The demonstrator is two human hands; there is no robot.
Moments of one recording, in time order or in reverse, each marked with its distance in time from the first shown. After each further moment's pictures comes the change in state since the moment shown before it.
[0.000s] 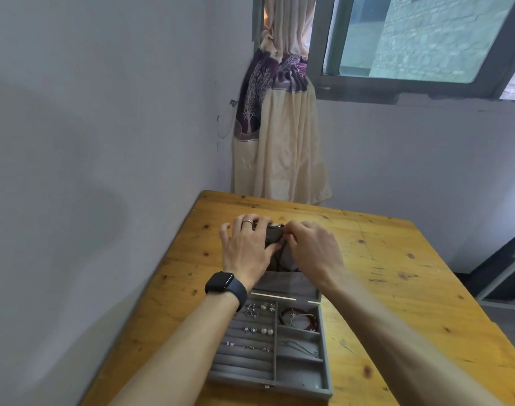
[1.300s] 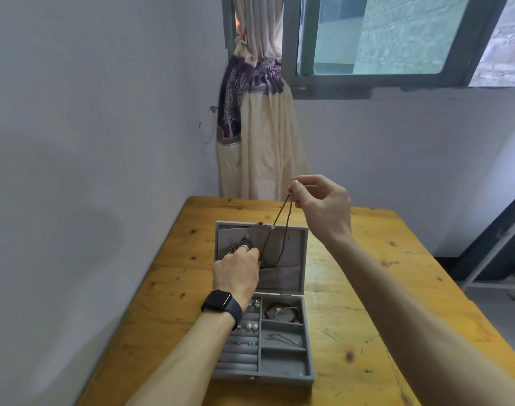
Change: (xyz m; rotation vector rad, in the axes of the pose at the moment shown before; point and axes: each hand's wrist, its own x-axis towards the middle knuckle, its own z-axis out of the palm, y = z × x) left_hand -0.034 0.027 -0.003 0.185 -0.180 0.015; right_hand 0.011 0.009 -0.078 0.894 0.320 0.287
